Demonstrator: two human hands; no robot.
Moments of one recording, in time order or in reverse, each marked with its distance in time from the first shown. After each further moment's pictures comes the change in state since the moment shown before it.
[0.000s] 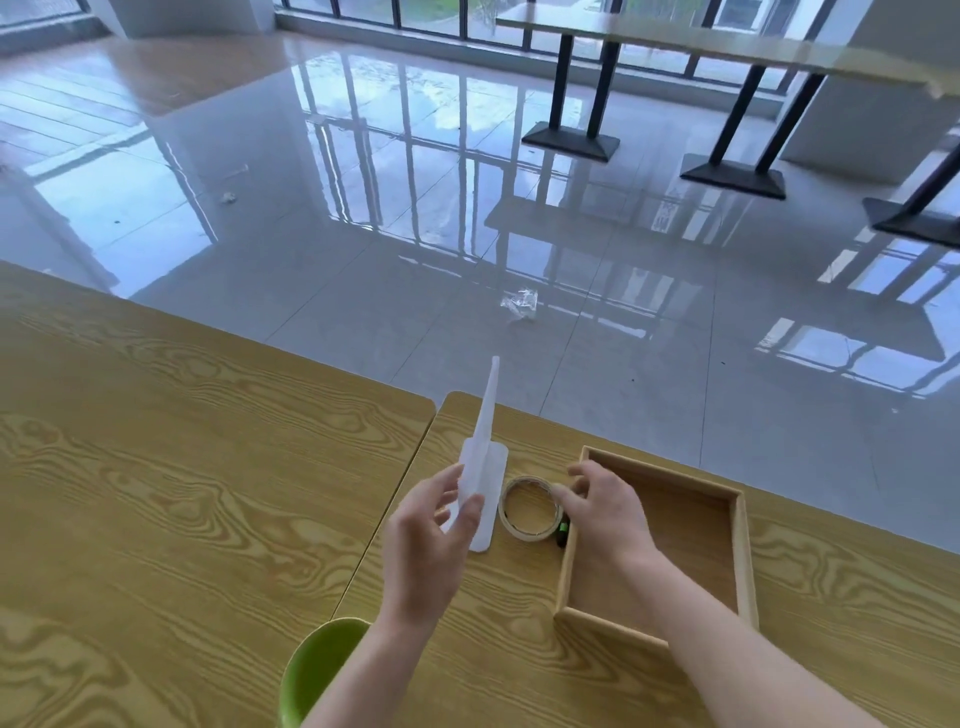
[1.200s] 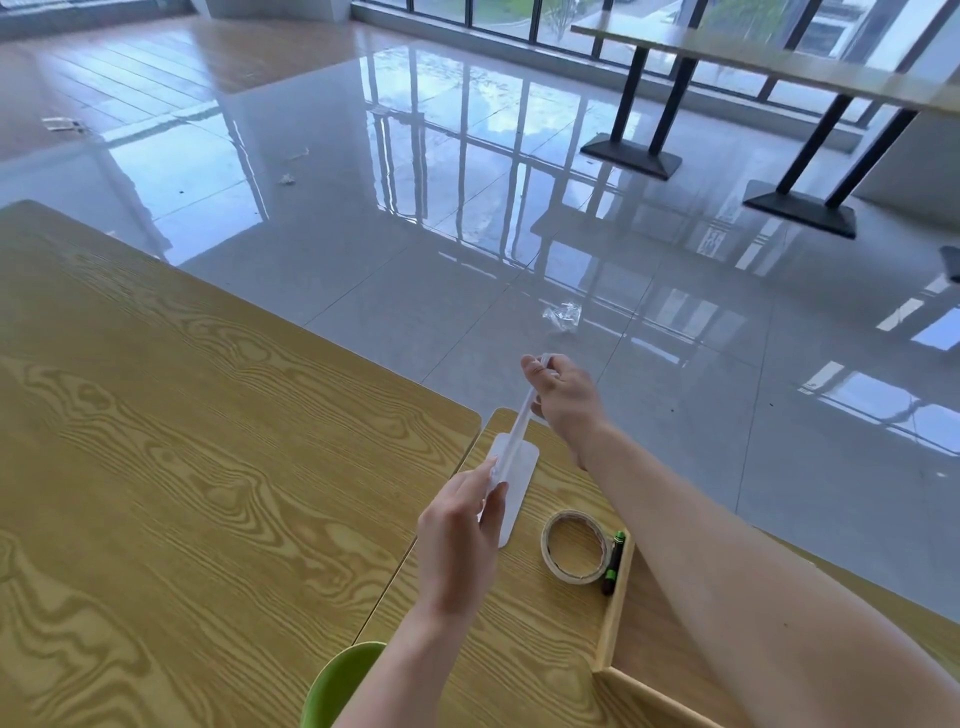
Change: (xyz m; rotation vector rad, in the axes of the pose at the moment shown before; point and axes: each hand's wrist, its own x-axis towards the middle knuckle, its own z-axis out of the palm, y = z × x) left_hand 0.046 -0.024 0.002 0.253 0.193 0.192; right_hand 0.117 -0.145 0.023 0.504 -0.119 -0.036
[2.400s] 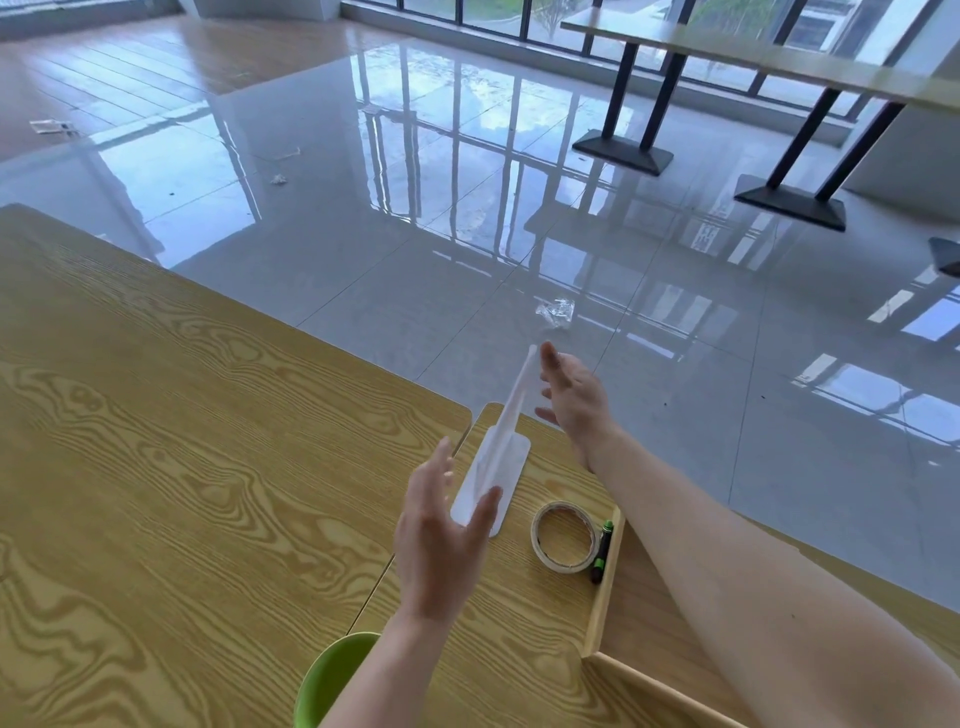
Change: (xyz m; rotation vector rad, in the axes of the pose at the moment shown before) left_hand -0.014 -0.004 -0.004 -0.131 0.051 -0.174; right_hand -0.011 0.010 -0.023 0.166 -0.013 0.011
